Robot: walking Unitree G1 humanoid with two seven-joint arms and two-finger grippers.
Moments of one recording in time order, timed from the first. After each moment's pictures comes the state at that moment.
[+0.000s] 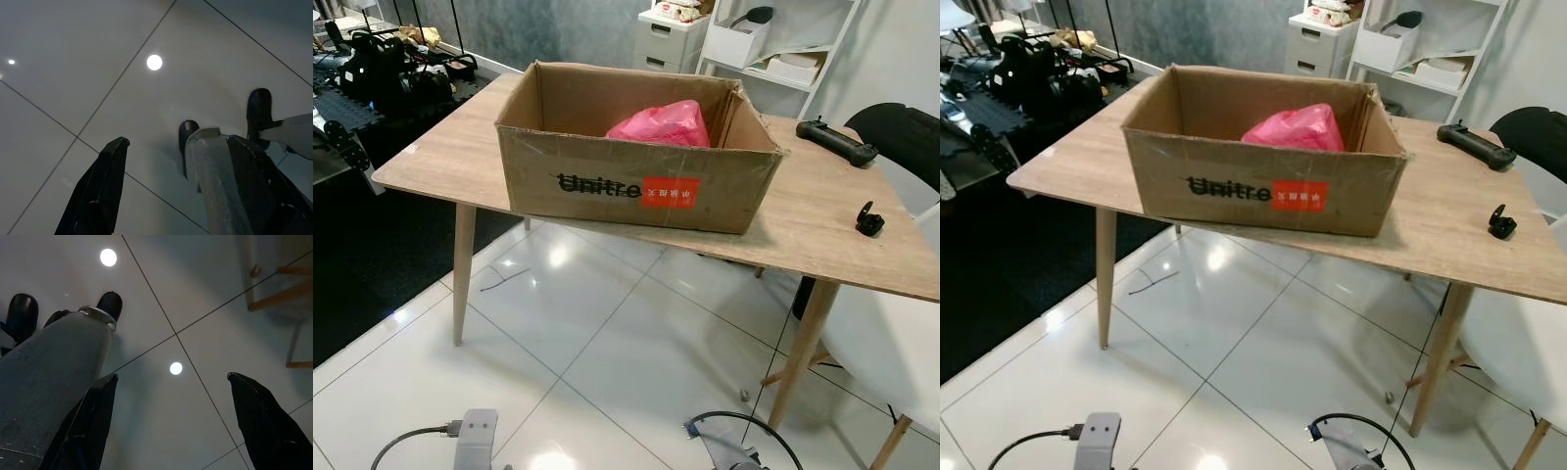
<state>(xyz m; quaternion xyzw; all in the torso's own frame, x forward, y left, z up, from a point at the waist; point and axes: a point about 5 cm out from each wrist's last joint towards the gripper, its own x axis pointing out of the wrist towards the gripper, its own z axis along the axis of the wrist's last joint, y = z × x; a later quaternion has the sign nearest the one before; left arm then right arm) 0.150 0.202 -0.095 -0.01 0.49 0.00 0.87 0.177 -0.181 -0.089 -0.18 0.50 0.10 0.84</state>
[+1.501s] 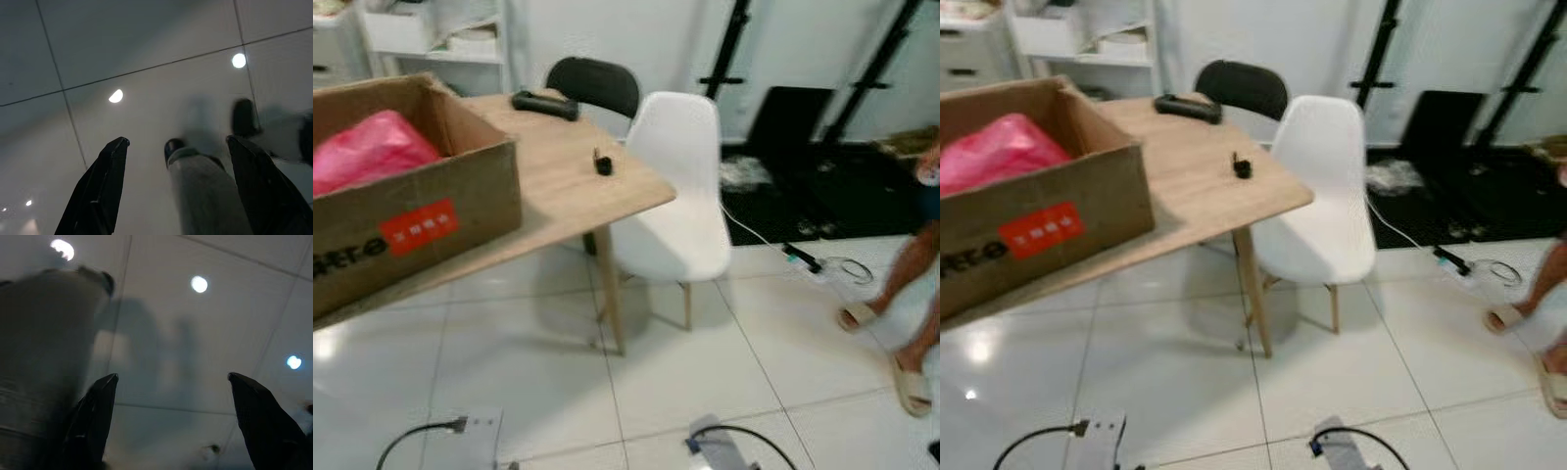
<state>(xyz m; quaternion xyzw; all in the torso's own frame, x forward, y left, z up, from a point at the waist) 0.150 0.198 -0.095 -0.01 0.48 -0.02 0.88 0.158 -0.182 -0.097 -0.19 0.53 0.12 0.82</state>
